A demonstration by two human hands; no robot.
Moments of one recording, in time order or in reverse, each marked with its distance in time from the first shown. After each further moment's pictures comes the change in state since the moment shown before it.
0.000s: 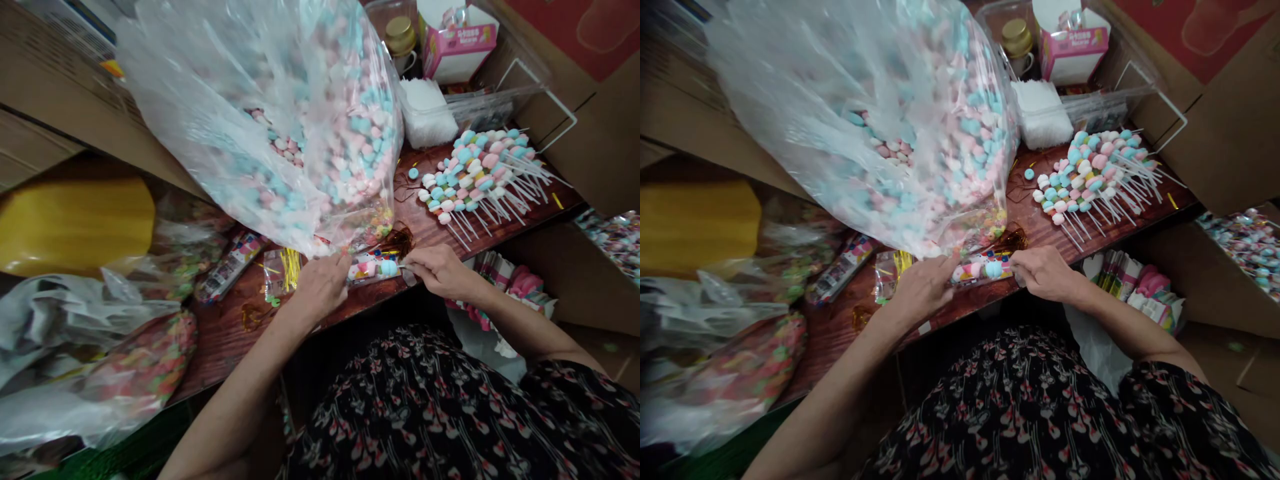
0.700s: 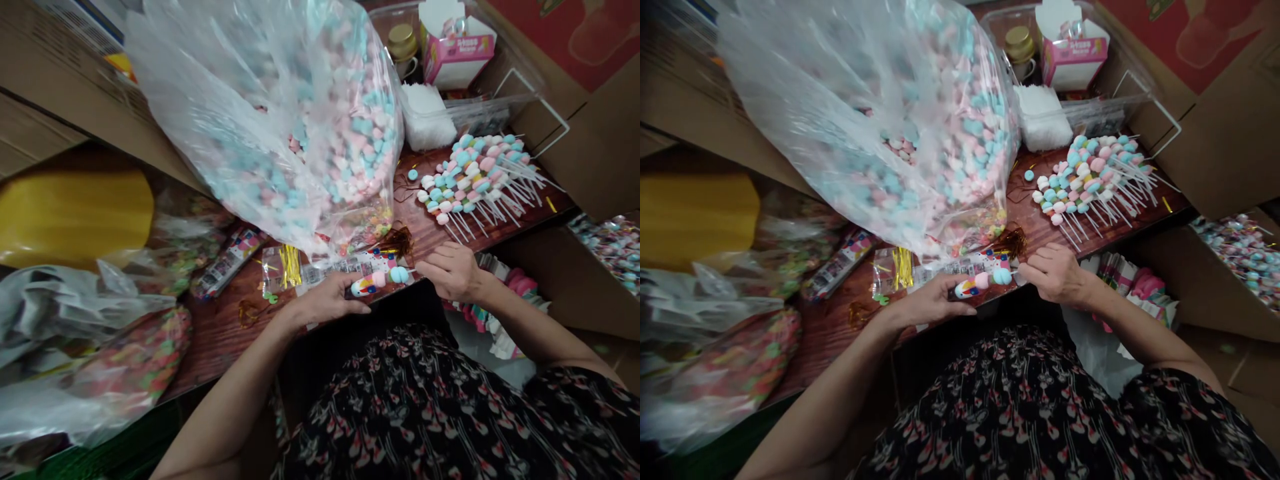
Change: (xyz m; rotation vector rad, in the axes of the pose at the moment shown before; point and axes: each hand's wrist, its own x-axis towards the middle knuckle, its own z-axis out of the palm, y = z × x) left_hand -0.002 -0.006 0.019 -1.065 -0.329 0.172; right_hand -0.016 0.004 -0.017 -0.472 0.179 -0.404
